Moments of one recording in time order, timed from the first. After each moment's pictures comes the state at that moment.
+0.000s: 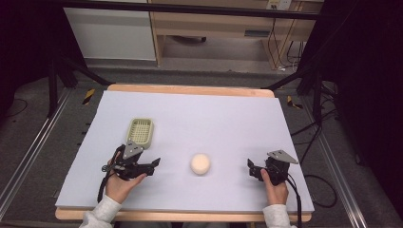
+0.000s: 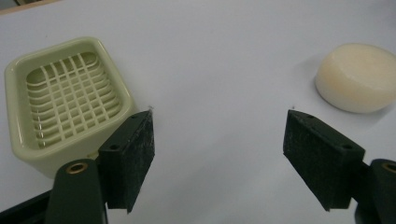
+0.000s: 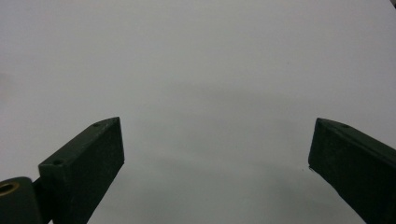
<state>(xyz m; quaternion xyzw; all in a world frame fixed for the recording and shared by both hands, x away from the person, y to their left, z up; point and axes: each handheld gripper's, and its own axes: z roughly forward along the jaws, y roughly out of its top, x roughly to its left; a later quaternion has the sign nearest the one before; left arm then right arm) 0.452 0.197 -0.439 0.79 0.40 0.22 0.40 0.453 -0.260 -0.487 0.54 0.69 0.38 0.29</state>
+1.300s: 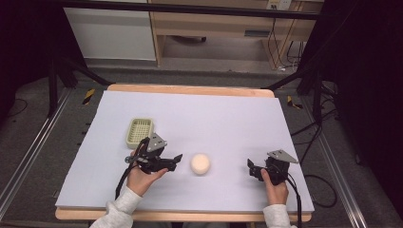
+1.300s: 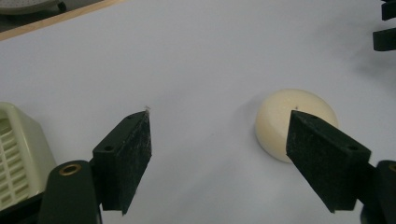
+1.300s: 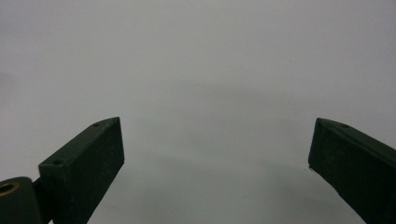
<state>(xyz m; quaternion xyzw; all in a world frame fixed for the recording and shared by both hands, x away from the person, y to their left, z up) 0.467 0.135 -0.421 0.81 0.36 0.19 0.42 0.454 -0.260 -0.487 0.55 0.69 0.38 0.28</state>
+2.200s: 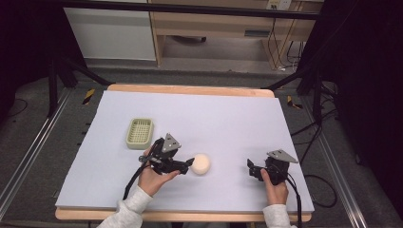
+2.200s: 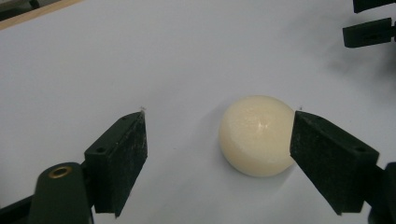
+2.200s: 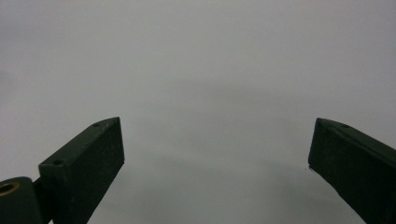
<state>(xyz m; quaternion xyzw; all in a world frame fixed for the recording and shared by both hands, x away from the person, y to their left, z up) 0.466 0.102 -0.423 0.83 0.33 0.17 0.41 0.455 -0.260 -0.487 0.55 0.69 0.38 0.28</state>
